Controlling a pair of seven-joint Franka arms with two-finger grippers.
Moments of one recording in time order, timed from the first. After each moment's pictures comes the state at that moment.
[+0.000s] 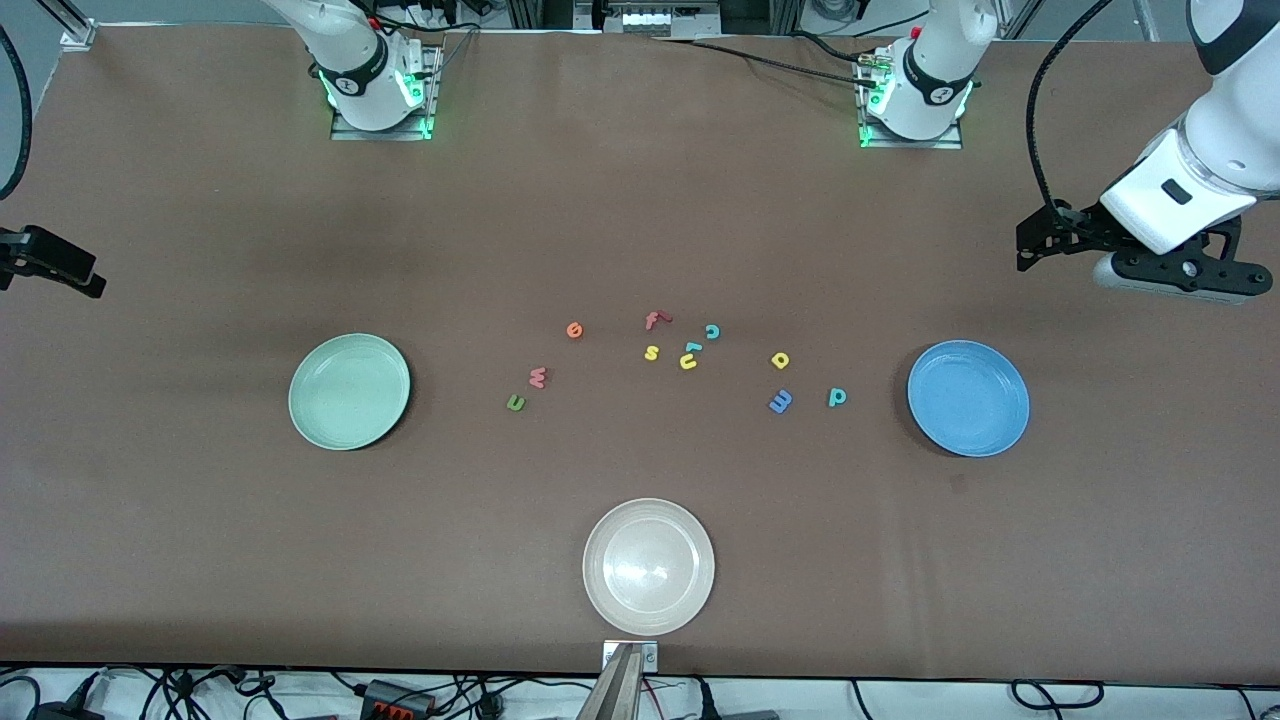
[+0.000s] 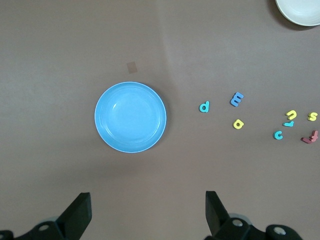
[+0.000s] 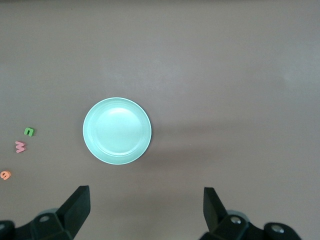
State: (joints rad) left arm -0.05 0.01 -0.05 -1.67 0.00 1.65 0.03; right arm 0.02 0.14 -0.11 -1.43 -0.02 1.60 -0.02
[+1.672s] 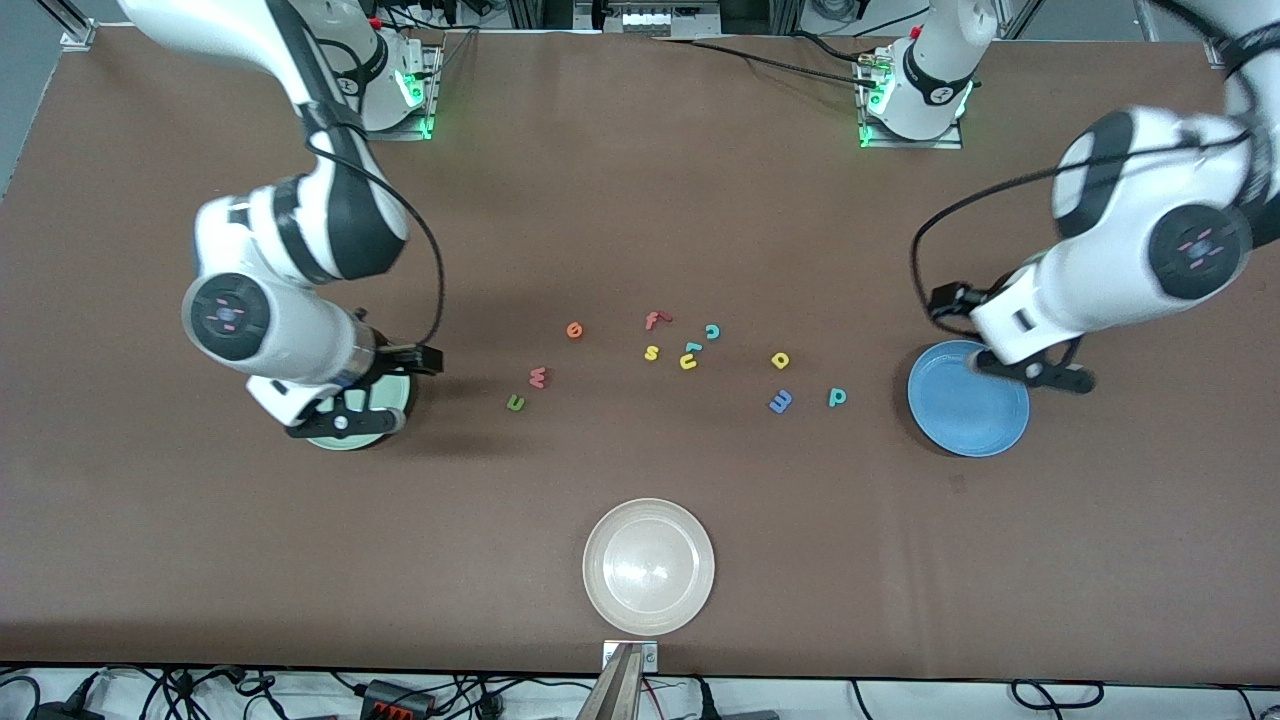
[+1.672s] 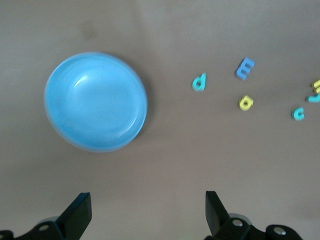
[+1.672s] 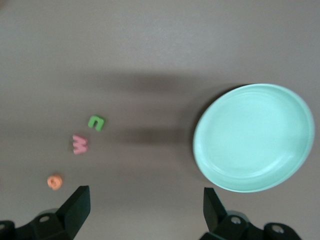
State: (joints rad) left arm -0.11 0.30 -0.08 -1.67 0.00 1.74 0.03; right arm 0.40 0.53 -0.10 -1.48 0.09 1.85 0.26
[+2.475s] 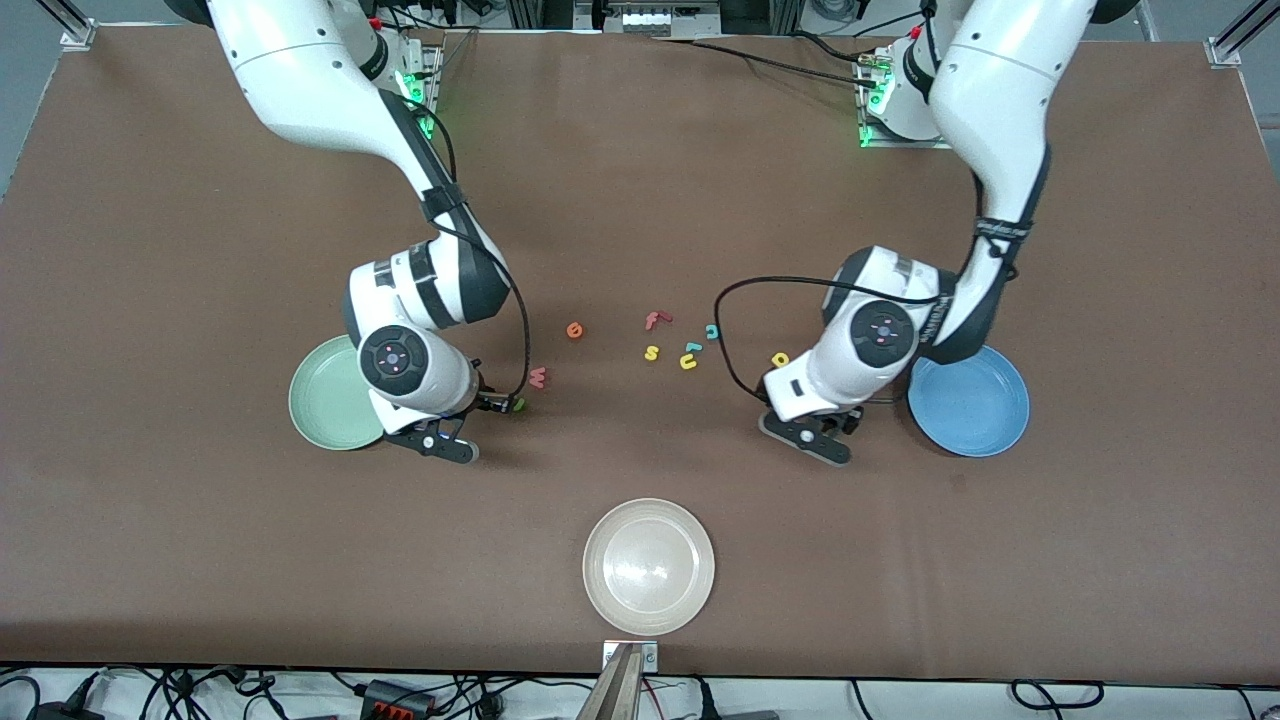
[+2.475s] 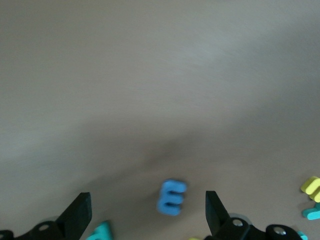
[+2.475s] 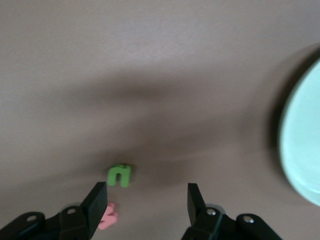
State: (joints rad) left arm -0.35 0.67 -0.09 -1.67 0.00 2.35 0.05; right arm 0.50 0.73 -0.10 -1.48 0.10 2.08 0.66
